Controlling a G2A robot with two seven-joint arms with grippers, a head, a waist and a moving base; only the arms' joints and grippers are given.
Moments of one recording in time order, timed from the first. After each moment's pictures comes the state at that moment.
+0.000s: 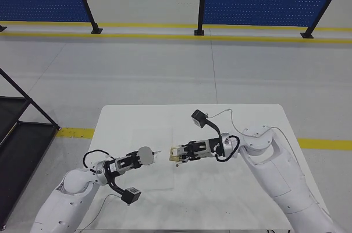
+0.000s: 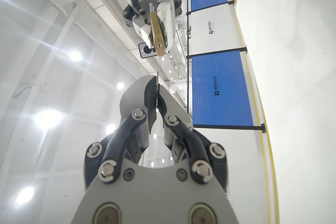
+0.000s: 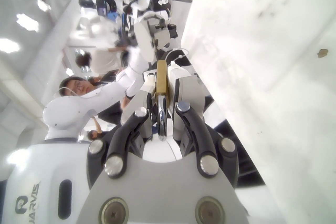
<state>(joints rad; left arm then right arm) 1.66 -0.99 -1.46 -1.64 2.53 0.54 1.06 -0.97 -1.24 0.97 -1.55 0.25 0.19 1.27</state>
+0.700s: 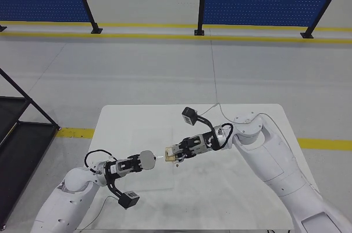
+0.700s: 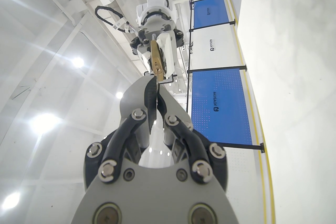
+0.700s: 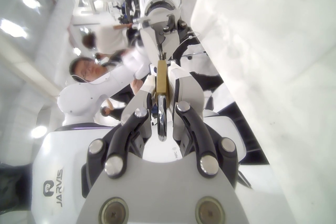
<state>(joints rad) 1.64 -0.98 -1.44 -1.64 2.47 0.51 1.14 -0.82 -1.28 0.85 -1.39 0.36 0.18 1.33</state>
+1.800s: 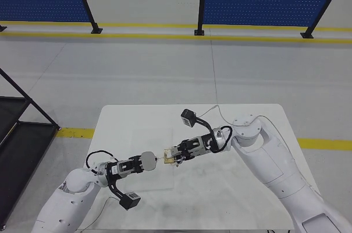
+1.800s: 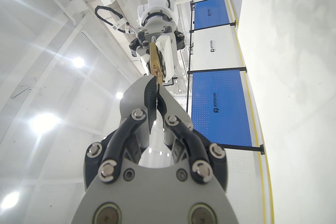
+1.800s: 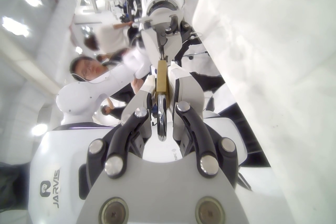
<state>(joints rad) 1.64 -0.98 -1.42 -1.64 2.46 0.52 1.13 -0.83 -1.27 0.83 -1.41 0.38 0.16 1.31</state>
